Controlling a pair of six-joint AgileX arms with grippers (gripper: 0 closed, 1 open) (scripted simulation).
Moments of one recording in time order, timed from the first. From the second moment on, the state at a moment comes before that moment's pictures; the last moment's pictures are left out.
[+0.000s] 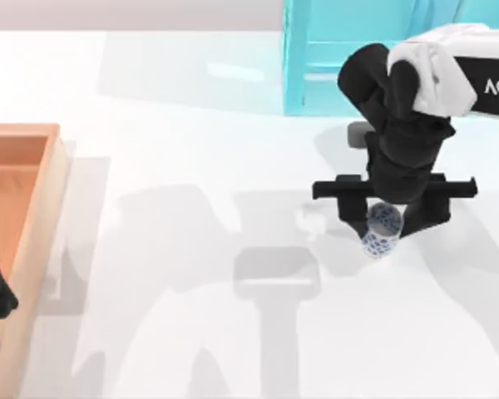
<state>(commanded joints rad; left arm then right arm) 0.00 0.00 0.00 0.00 0.00 0.00 0.46 2.12 1.52 -0.98 0.00 0.48</state>
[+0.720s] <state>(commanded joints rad) 0.00 0.00 0.00 0.00 0.00 0.00 0.24 2.07 1.55 -1.04 0.00 0.26</state>
